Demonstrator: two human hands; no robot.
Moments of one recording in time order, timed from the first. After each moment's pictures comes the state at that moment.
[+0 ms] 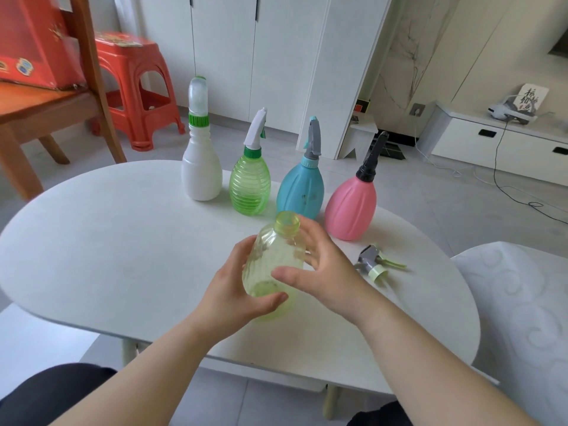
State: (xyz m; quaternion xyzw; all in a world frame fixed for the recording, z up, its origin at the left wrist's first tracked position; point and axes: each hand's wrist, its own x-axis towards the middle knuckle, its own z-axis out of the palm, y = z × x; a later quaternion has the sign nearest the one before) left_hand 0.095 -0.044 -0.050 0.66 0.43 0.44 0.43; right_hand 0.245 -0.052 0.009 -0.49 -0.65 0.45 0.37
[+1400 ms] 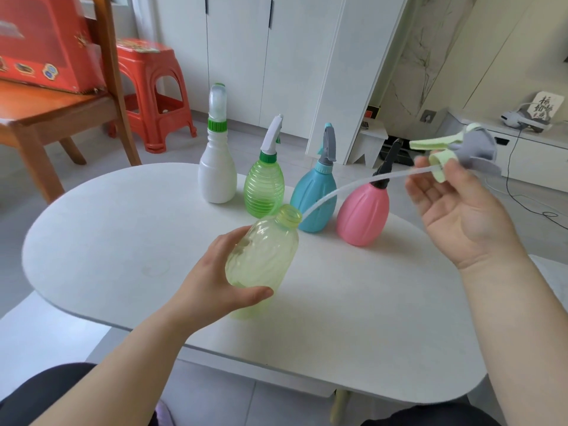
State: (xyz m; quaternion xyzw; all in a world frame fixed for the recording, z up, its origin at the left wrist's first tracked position) left_hand 0.056 -0.042 -0.032 0.70 0.47 0.42 0.34; right_hand 0.320 -0.033 0.087 -0.33 -0.37 0.51 0.70
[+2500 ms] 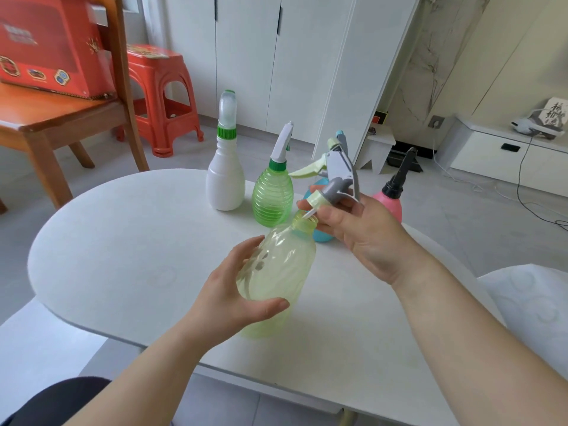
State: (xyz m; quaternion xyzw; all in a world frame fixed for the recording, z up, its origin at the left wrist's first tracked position) left_hand 0.059 -0.040 -0.032 0.65 0.46 0.45 0.41; right_hand 0.241 -0.011 0.057 -0.40 -0.58 0.54 0.46
